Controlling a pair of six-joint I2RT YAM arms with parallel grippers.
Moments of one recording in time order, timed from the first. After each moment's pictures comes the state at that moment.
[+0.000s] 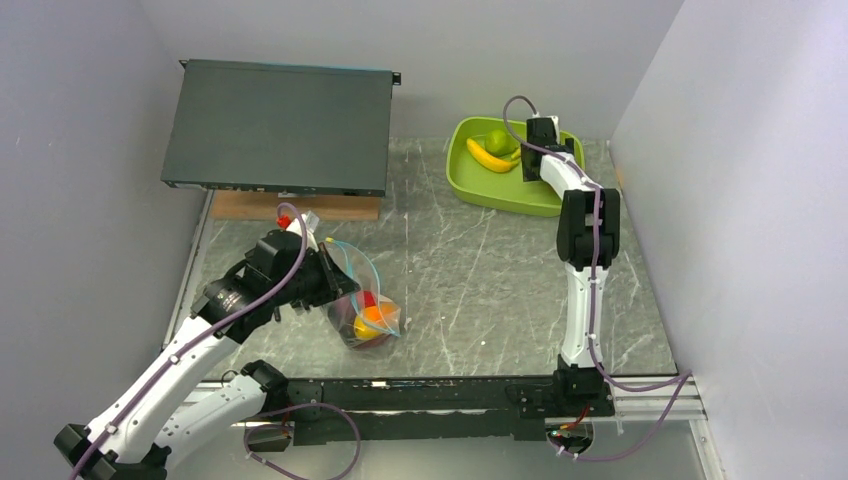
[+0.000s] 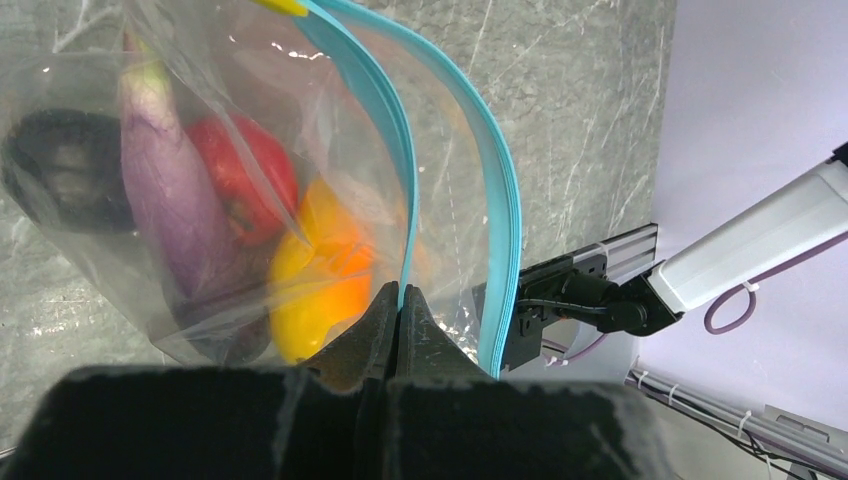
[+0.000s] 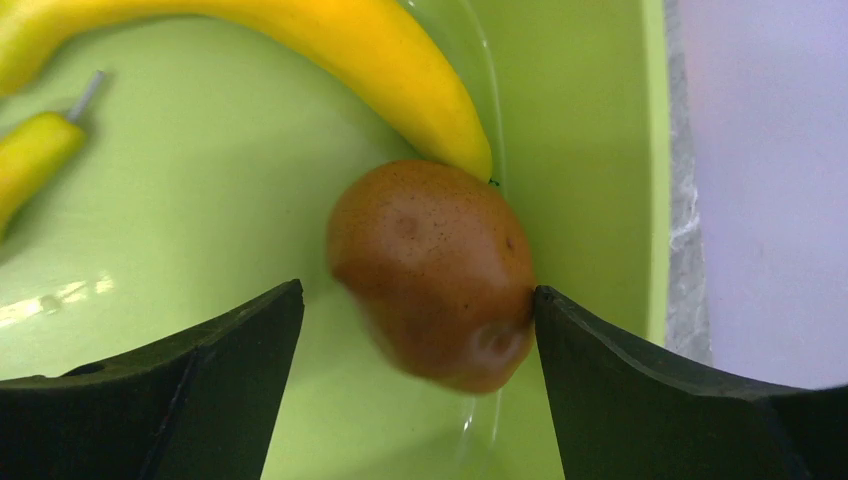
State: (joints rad) left arm -0.59 0.78 0.87 -0.75 0.14 -0.88; right arm 0.05 2.34 1.92 -0.41 0.52 -0.04
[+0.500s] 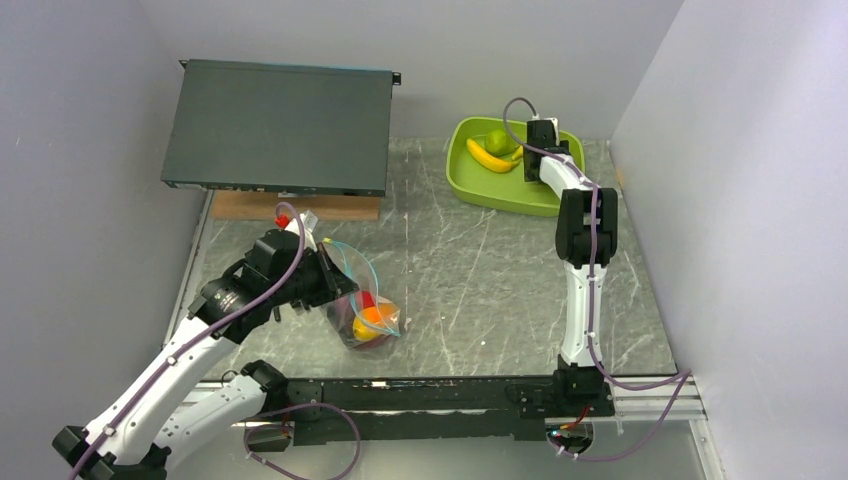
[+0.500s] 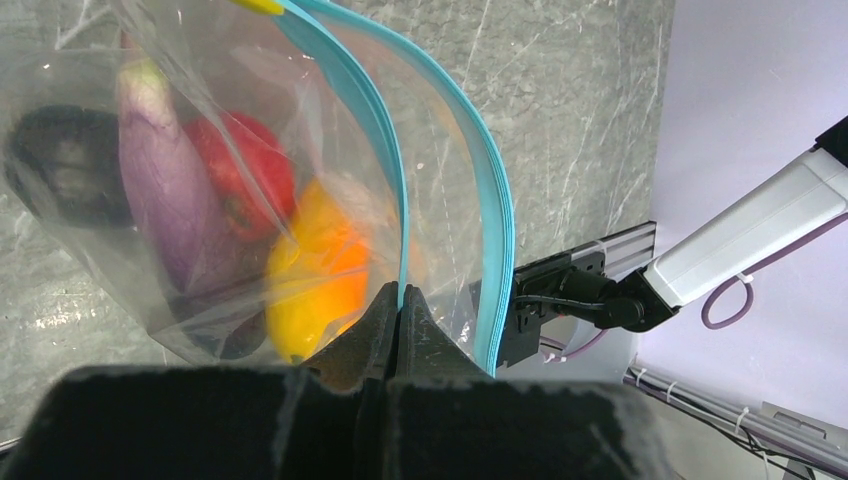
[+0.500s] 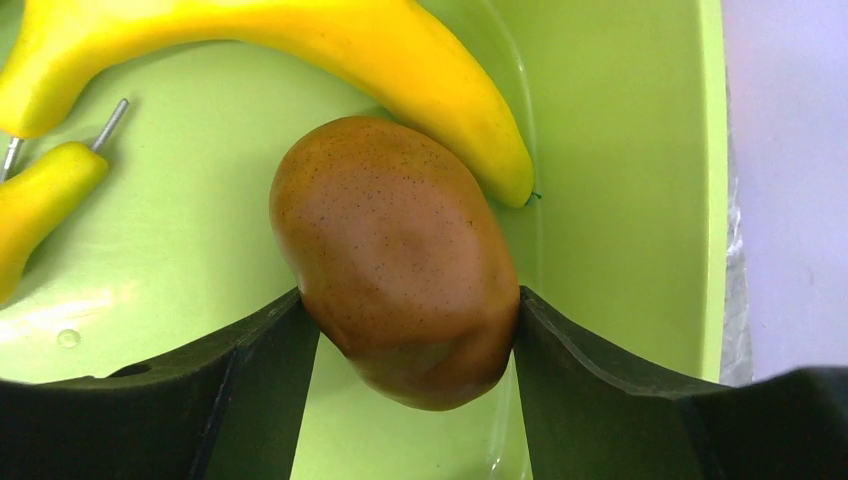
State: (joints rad) left arm -0.59 0.78 0.89 -0.77 0.14 -0.88; right arm 0.04 2.40 1.95 -0.38 0.48 -0.03
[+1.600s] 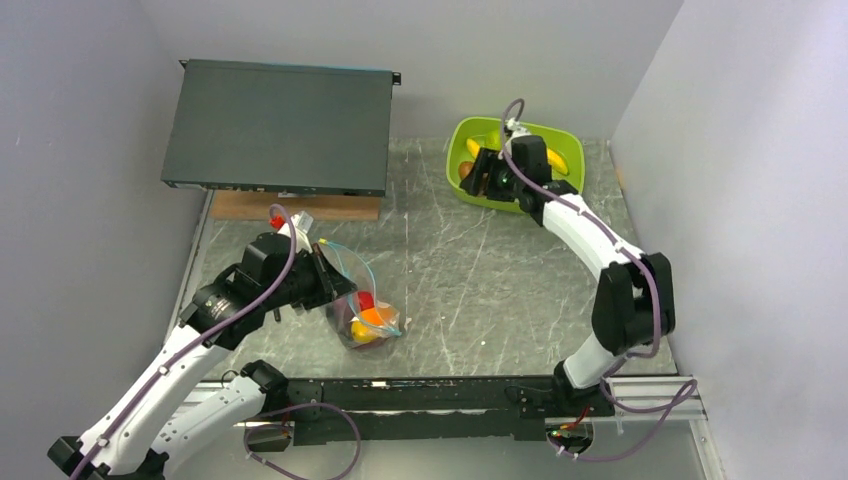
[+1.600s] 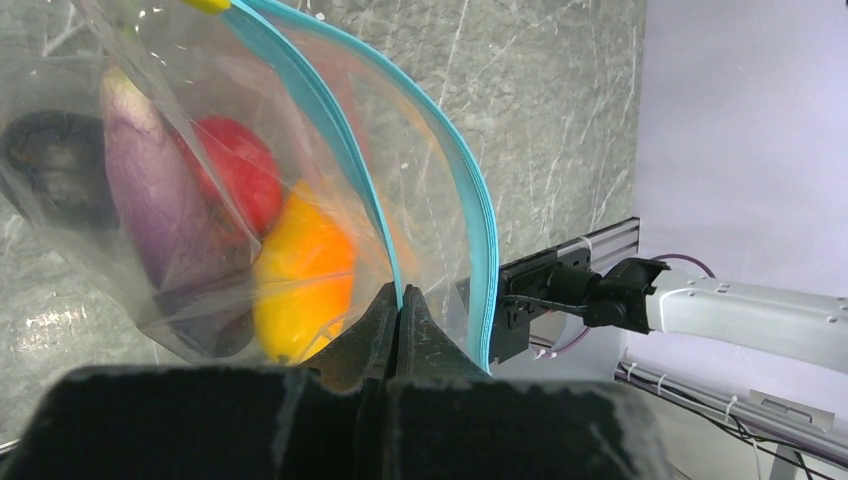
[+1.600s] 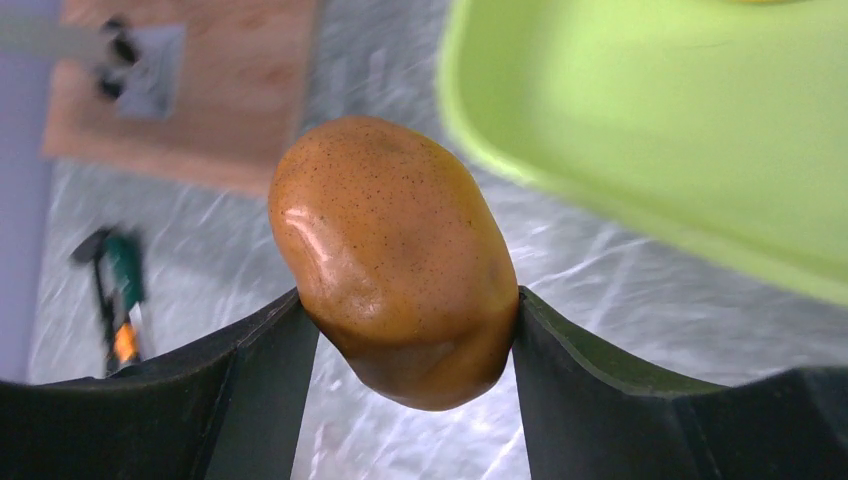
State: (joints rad) left arm -0.59 0.73 0.89 -0.77 0.15 -0.88; right arm 0.25 1.65 1.28 -0.21 -0.17 0.43
